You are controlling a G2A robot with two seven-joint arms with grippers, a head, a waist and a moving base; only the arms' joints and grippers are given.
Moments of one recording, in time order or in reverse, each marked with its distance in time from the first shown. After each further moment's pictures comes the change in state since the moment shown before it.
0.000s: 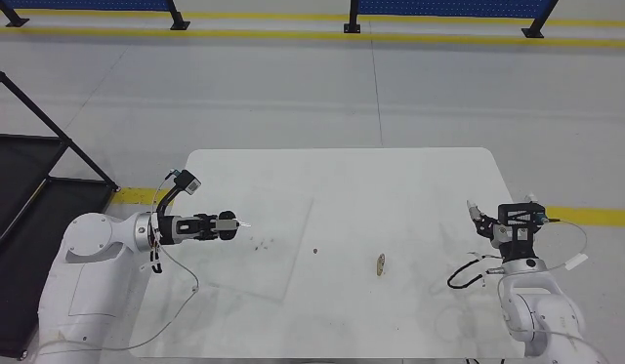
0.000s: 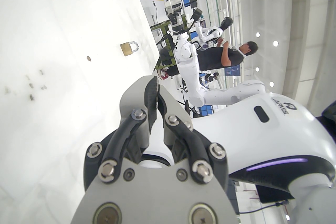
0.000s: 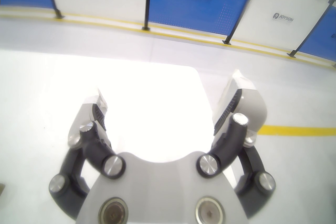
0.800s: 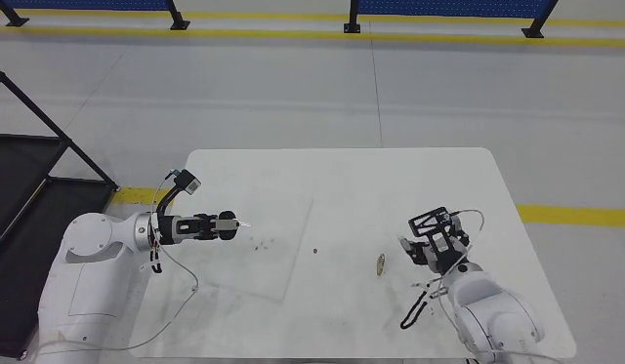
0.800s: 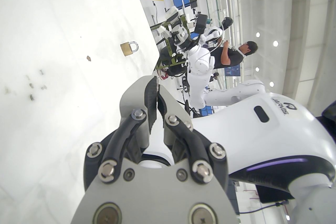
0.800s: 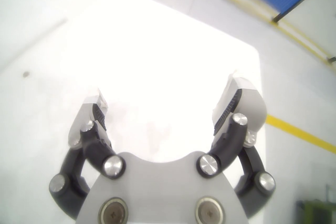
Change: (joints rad) left arm 0.000 0.000 0.000 0.000 0.000 0.000 0.000; right arm -0.002 -0.021 -0.280 -0.375 -0.137 -0.036 0.783
